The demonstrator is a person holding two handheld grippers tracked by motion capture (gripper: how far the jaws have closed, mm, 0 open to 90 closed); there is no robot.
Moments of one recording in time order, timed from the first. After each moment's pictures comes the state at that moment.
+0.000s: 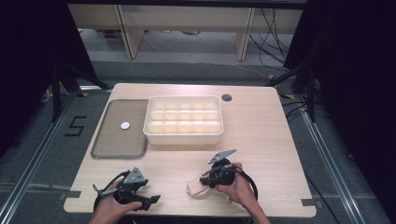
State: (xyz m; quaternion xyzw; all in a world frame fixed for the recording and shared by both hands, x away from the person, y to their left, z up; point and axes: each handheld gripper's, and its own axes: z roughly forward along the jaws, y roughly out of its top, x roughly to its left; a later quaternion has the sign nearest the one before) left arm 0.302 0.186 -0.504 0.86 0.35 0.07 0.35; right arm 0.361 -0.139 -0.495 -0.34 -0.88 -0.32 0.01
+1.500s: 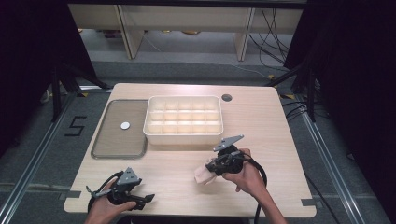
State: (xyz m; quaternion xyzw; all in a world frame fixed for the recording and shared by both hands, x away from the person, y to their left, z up) left arm 0.300 0.200 -0.506 0.85 0.37 0.09 0.35; right arm 0.371 -0.151 -0.432 -0.31 -0.89 -0.32 -0.06
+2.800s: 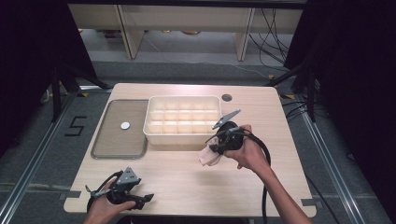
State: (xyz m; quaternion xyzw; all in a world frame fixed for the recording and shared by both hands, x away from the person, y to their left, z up) left arm 0.302 0.202 -0.506 0.86 0.37 0.10 0.35; right arm 0.409 -0.143 -0.375 -0.31 -0.91 -0.26 -0.09
